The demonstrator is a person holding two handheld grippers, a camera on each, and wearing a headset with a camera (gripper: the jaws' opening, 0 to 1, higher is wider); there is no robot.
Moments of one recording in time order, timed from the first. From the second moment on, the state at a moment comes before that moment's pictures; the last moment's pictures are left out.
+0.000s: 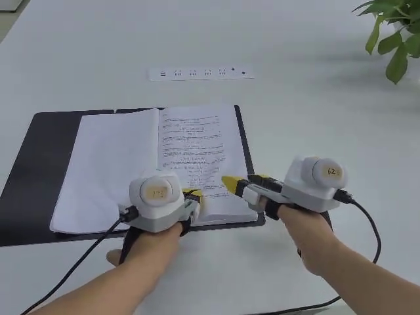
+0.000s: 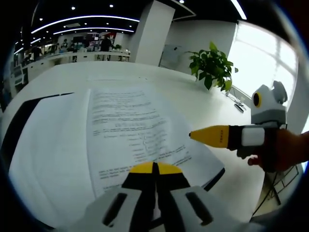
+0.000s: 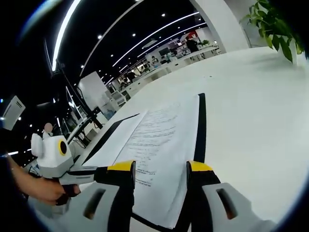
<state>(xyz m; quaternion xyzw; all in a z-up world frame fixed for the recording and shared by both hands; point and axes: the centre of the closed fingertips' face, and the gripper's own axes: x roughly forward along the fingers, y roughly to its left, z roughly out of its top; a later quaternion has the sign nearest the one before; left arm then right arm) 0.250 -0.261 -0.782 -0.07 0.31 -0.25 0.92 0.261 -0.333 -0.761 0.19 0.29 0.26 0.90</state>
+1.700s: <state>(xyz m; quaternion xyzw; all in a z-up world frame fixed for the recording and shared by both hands) 0.214 -0.151 -0.705 0.04 0.24 -0.26 0.93 0.245 -0.223 -0.655 0.32 0.24 0.30 0.87</state>
